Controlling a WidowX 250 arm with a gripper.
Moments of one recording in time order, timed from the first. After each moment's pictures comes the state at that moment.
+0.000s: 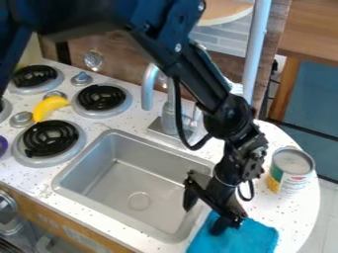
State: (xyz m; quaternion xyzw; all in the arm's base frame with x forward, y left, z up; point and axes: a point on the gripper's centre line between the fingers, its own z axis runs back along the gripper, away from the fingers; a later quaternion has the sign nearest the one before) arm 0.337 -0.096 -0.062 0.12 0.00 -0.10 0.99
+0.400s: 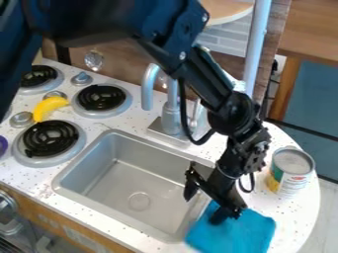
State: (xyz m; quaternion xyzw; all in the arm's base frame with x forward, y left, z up) arm 0.360 -0.071 -0.060 0.15 -0.01 -0.07 0.99
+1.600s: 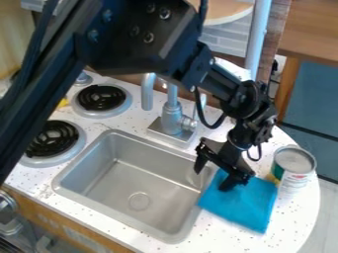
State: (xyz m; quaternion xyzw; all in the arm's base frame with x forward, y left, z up) arm 0.418 -0.058 -0.061 0.16 -0.03 0.01 0.99
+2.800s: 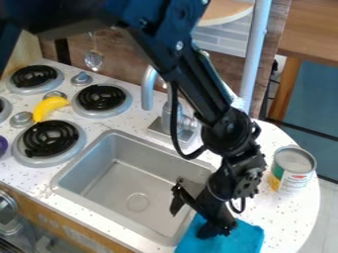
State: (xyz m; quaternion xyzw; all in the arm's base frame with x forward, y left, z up) arm 0.313 -0.090 -0.062 0.18 -0.02 -0.05 0.98
